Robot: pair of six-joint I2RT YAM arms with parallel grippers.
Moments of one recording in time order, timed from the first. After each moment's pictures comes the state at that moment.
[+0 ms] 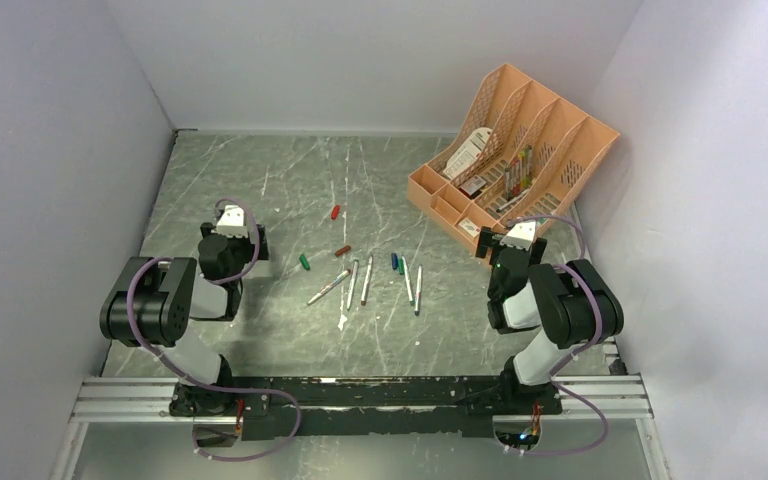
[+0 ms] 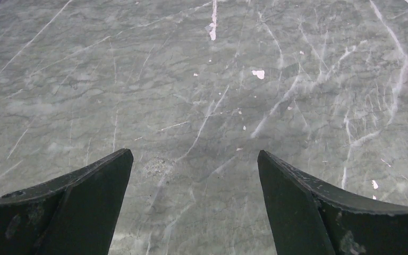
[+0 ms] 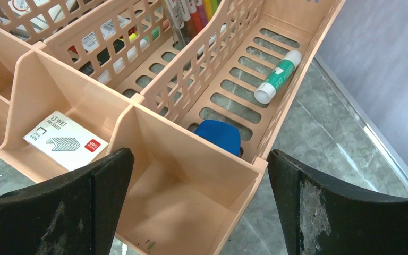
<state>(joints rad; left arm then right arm) -0.03 1.63 0.27 1.13 -0.03 0.05 0.14 1.63 0.20 1.30 0.46 -0.04</state>
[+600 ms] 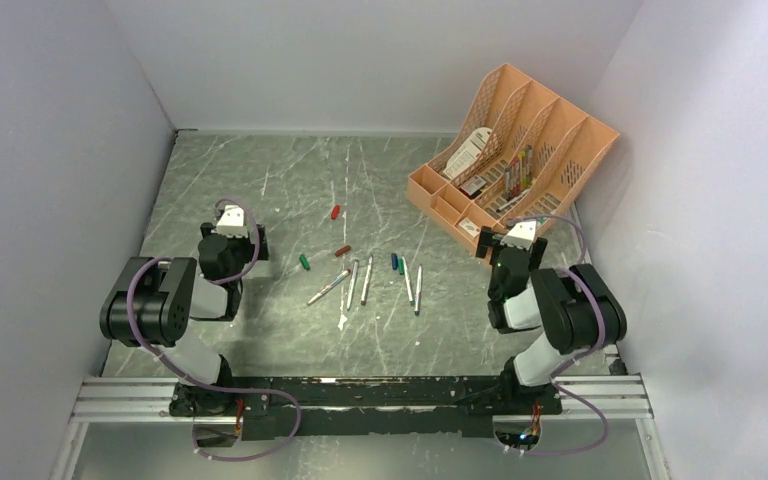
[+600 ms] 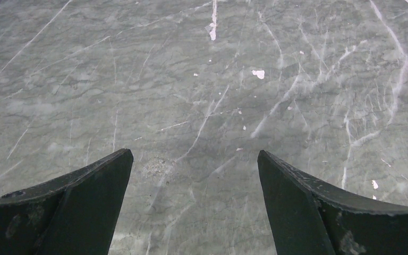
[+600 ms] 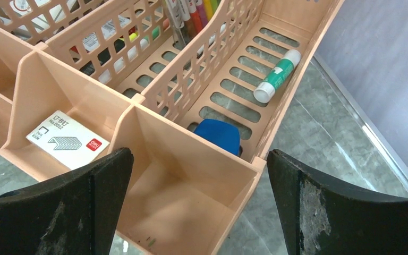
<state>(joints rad) -0.03 1.63 0.27 1.13 -0.03 0.05 0.14 1.62 0.20 1.29 0.46 -0.04</state>
